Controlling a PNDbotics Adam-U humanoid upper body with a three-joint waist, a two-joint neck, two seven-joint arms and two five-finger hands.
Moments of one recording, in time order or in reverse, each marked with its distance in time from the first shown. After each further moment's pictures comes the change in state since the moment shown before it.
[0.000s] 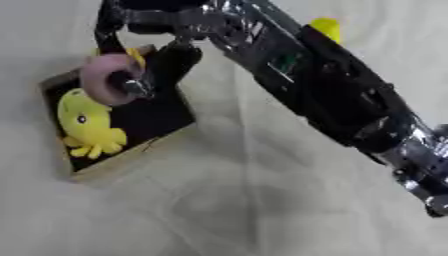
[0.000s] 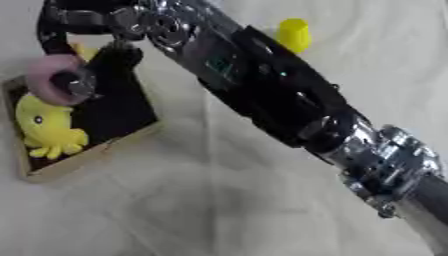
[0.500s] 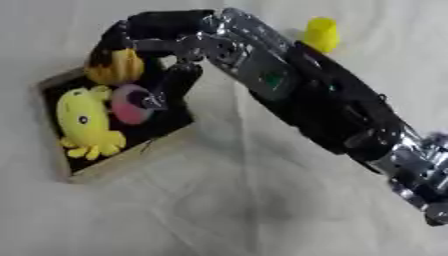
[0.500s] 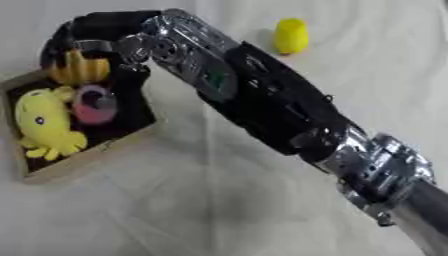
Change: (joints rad) left arm 0.002 -0.008 0.000 0.000 0.000 0.011 0.000; right arm 0.015 -0.008 -0.010 -0.009 0.087 -0.050 0.017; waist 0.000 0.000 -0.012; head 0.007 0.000
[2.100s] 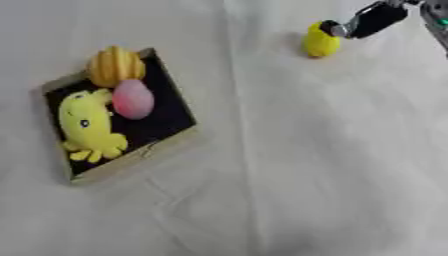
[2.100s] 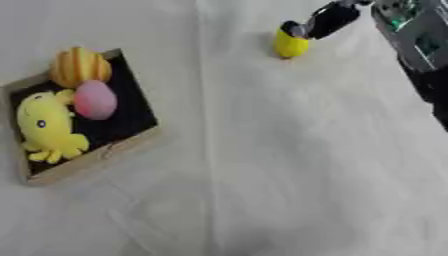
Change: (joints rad) left arm 0.040 0.010 0.013 0.000 -0.025 0.009 0.029; right arm 0.291 -0.491 -0.359 0.059 -0.054 0.112 -0.188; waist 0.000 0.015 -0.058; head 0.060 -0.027
